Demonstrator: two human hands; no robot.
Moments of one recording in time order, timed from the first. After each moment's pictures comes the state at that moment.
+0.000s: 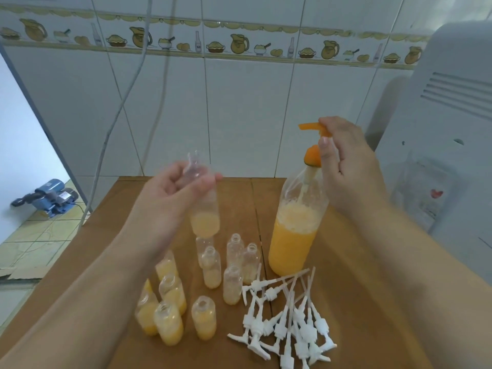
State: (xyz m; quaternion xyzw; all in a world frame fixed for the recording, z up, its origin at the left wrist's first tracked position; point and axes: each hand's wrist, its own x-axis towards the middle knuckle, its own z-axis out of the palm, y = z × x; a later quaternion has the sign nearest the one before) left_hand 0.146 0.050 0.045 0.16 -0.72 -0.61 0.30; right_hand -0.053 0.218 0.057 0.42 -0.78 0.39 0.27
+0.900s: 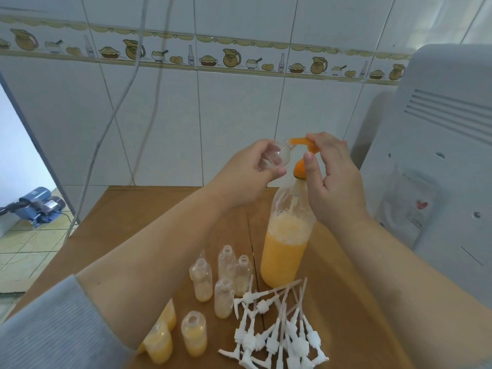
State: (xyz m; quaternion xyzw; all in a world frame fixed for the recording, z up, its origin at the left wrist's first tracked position) left_hand 0.029 0.067 0.072 0.05 -0.87 -0.44 0.23; right_hand -0.057 0.209 0.049 0.41 -0.77 0.40 0.29
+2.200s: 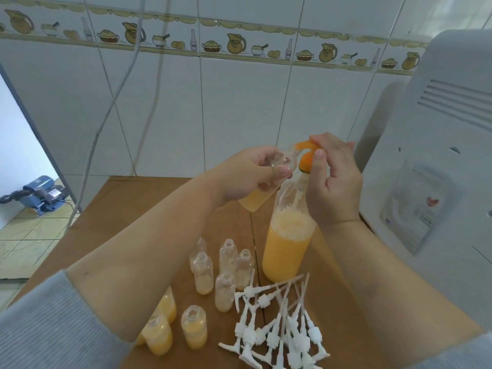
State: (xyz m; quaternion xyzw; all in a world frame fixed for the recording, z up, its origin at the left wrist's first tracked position) left_hand 0.032 0.061 0.069 0.04 -0.83 -0.55 0.10; right_hand -0.059 0.192 0.029 0.36 -0.71 0.51 0.33
